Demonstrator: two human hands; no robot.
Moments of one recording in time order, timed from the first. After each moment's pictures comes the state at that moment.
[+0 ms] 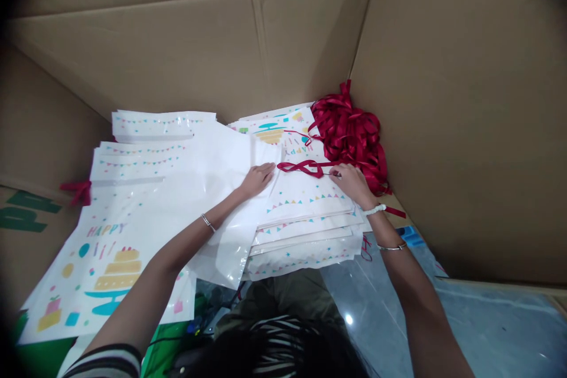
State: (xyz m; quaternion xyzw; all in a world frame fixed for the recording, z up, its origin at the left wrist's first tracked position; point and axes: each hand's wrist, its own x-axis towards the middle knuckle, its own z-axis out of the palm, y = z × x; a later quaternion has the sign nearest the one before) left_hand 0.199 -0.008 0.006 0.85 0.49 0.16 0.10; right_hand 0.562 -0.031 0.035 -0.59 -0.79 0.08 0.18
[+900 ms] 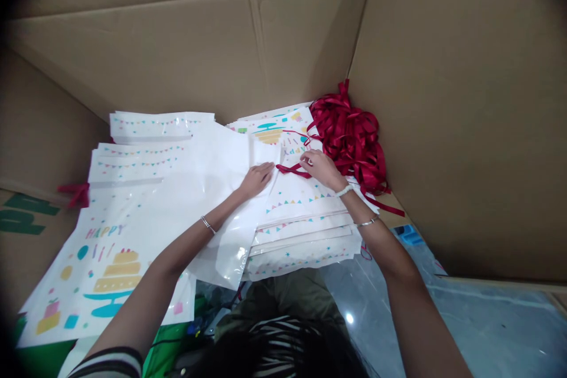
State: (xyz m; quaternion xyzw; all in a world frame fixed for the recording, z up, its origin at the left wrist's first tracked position) left_hand 0.203 -0.014 0.015 0.84 0.51 0.15 0.09; right_hand 0.487 0.008 0.058 -0.49 -0.83 0.12 0.24
